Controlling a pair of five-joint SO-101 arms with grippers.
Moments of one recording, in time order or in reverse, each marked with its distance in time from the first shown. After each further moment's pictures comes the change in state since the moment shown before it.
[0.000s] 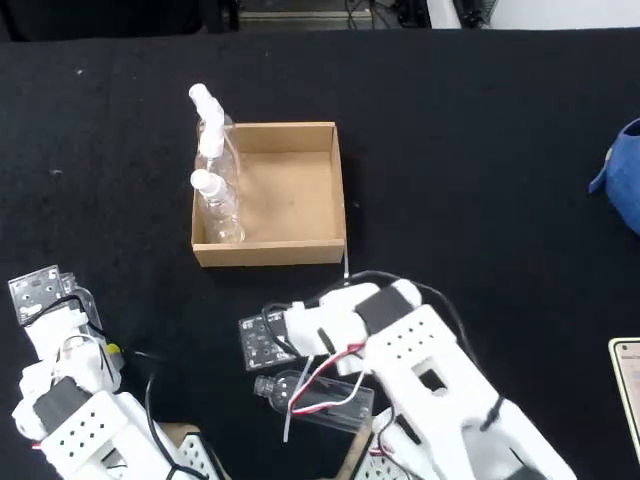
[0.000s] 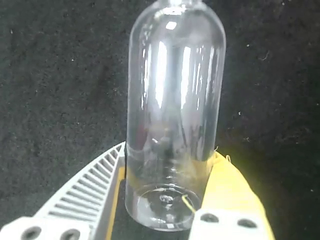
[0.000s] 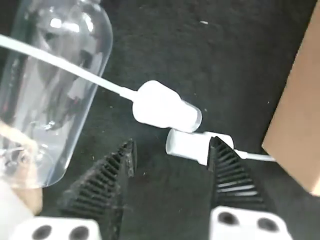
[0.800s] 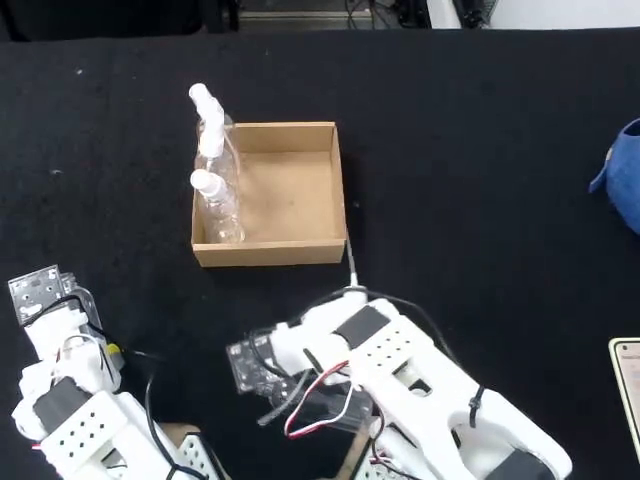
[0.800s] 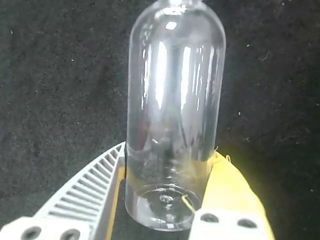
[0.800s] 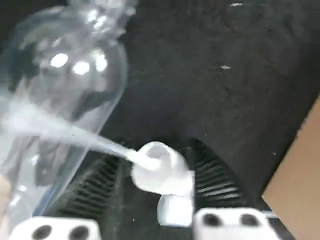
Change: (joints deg) left arm 0.0 0.0 0.0 -0.1 0.0; right arm -5.5 3.9 9.4 -18.2 -3.1
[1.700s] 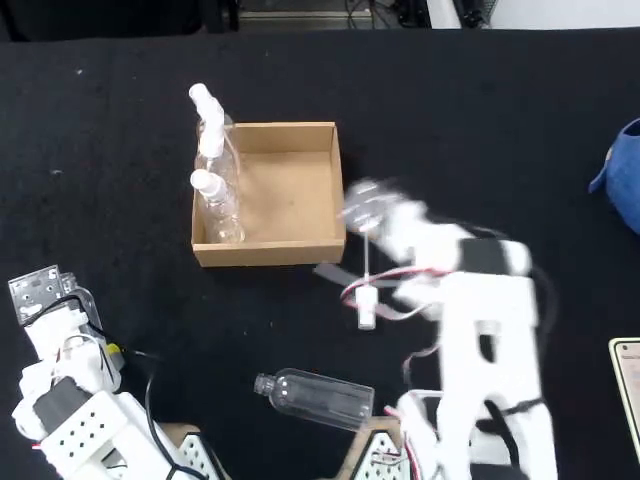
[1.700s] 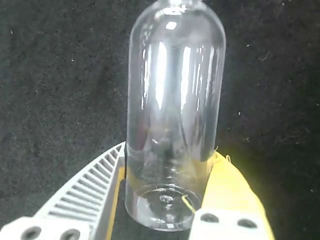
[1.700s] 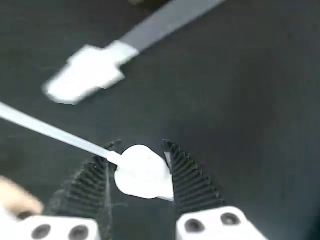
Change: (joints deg) left arm 0.0 0.0 0.0 0.0 0.0; right arm 46.8 1.1 -26.0 21.4 -13.5
